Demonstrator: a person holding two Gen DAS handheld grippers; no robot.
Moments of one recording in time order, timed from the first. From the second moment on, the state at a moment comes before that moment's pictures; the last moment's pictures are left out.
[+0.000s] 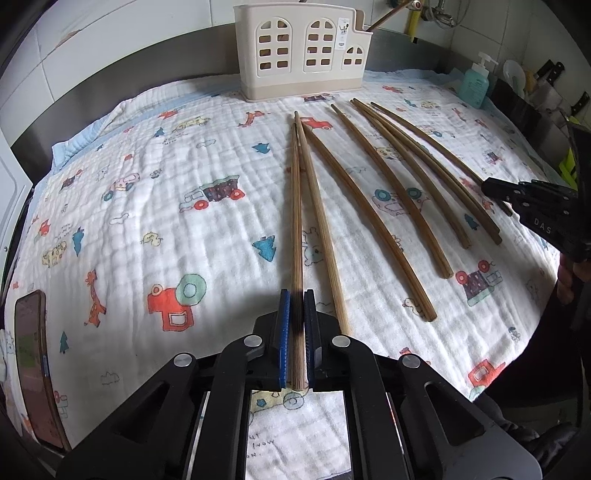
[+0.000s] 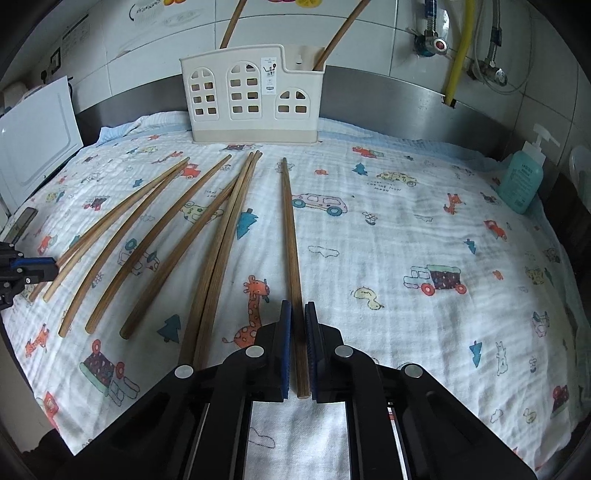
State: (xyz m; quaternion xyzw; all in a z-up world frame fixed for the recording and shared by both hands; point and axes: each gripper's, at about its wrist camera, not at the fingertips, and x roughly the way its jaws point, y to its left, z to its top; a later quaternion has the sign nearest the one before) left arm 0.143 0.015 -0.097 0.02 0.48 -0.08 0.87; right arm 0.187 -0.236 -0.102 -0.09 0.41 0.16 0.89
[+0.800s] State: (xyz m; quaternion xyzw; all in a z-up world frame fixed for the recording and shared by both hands) left arm 0.153 0.023 -0.021 0.01 0.37 -0.07 0.93; right arm 0.201 -0.242 0.031 -0.02 0.28 0.22 0.93
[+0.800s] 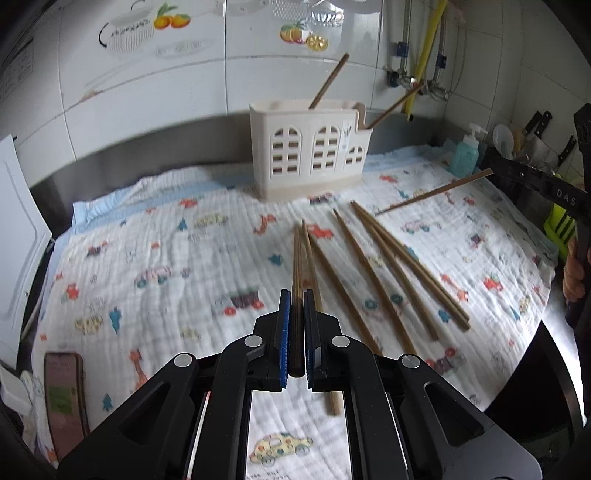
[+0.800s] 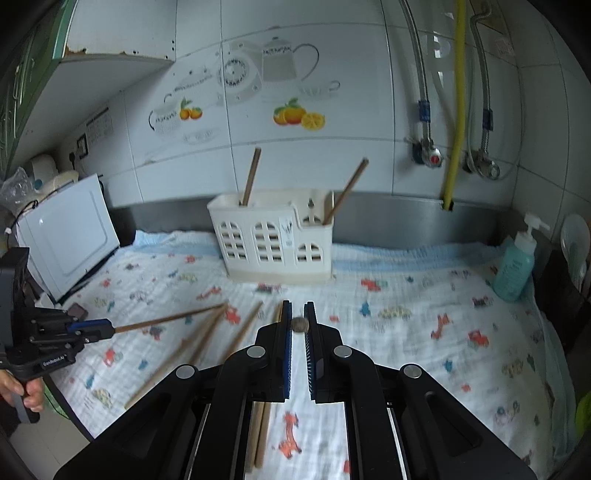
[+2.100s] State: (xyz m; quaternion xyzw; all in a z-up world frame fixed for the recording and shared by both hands) left arm 0.283 0.014 0.177 0.06 0.19 -0.08 0.98; right arm 0.364 -0.189 0.113 -0.09 0.31 0.22 0.92
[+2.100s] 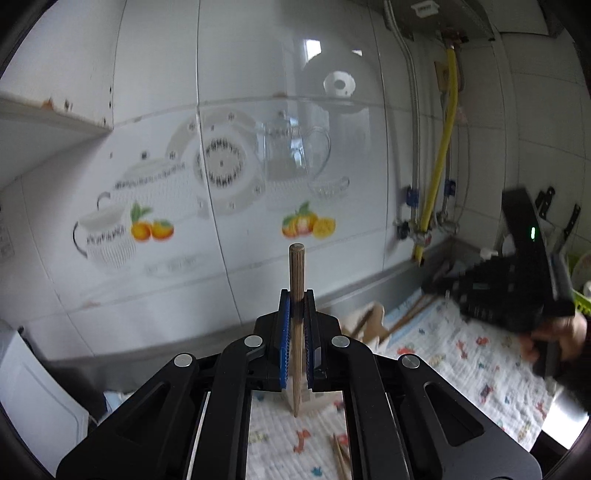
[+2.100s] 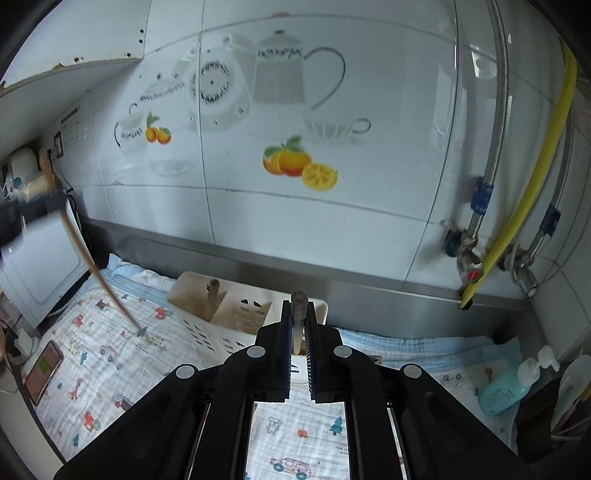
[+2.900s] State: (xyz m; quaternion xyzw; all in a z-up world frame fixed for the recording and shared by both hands) left arm 0.352 0.018 0.156 0.00 0.21 -0.06 0.98; right arm 0.357 -0.192 0.107 -0.08 0.30 0.23 0.92
